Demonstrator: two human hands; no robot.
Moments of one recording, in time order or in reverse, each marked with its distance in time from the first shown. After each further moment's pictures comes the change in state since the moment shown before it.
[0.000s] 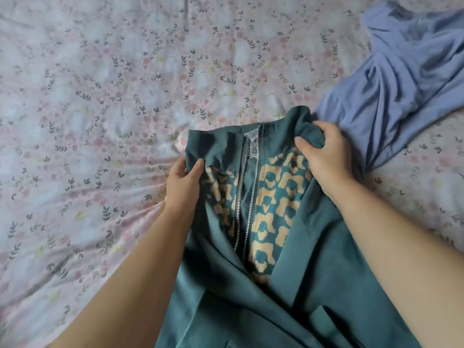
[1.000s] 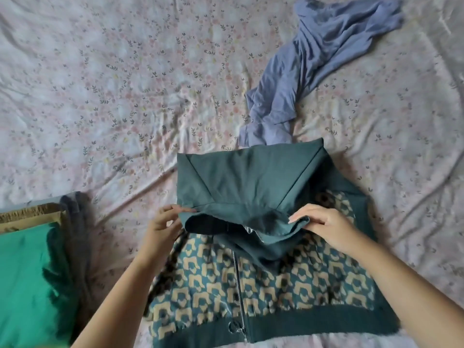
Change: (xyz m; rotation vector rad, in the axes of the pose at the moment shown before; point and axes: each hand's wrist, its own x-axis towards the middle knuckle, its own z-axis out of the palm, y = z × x) left_hand -0.283 -0.007 -0.163 0.131 -0.351 -0.004; right_hand -0.318 -0.006 -0.196 -0.030 -0.736 0.049
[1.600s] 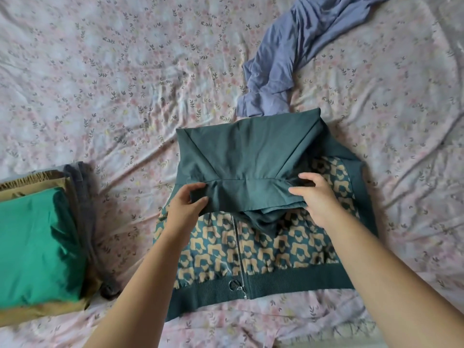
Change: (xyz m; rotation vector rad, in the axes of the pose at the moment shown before) left_hand -0.031 -0.027 0.038 -0.007 0.103 -0.192; right_hand 0.003 0.014 0.052 0.607 0.475 0.511
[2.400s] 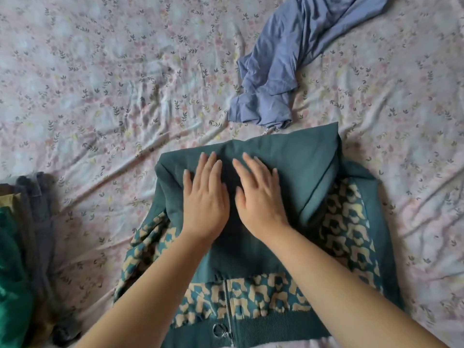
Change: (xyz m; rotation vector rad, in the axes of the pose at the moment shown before) left_hand 0.067 -0.011 0.072 1.120 0.213 0.826; right_hand 0.035 0.004 0.083 -1.052 0.095 -0.991
